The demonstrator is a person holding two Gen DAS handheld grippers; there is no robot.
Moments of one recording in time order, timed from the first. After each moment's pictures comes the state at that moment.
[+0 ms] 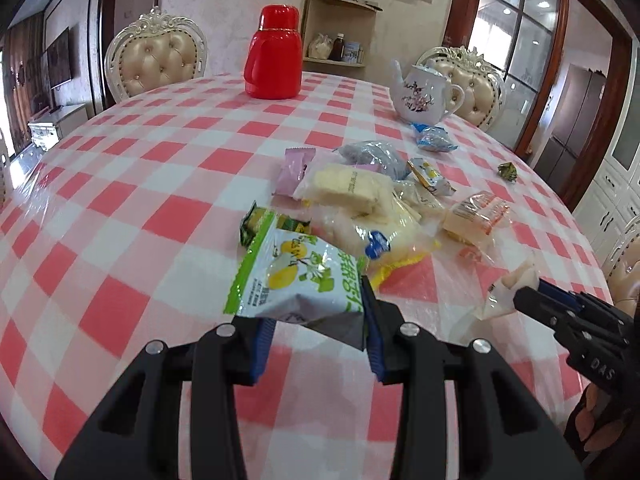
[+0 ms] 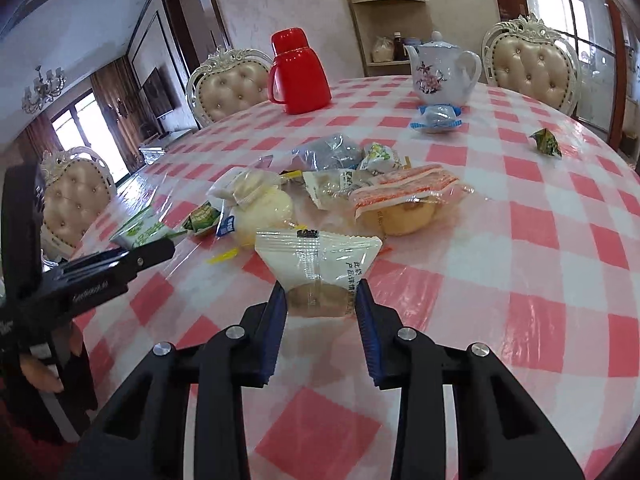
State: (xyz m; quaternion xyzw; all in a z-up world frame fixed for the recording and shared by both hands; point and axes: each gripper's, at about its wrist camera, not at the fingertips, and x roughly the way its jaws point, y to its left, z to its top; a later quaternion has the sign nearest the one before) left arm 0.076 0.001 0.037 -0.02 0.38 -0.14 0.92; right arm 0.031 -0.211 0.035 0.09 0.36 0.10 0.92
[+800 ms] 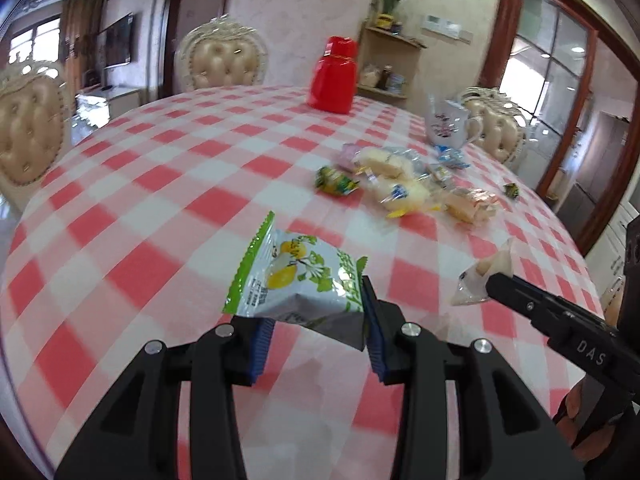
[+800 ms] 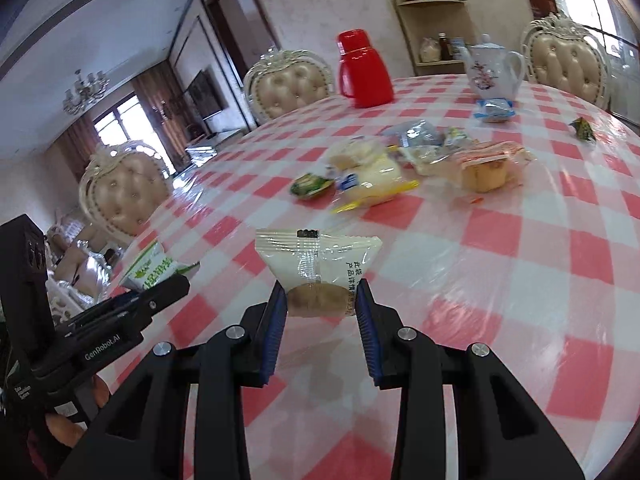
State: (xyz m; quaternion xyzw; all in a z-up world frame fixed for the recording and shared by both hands) left arm -0.064 0.056 0.046 -0.07 0.35 -0.05 0.93; right arm -0.049 -0.150 0.045 0.11 0.34 0.19 0.91
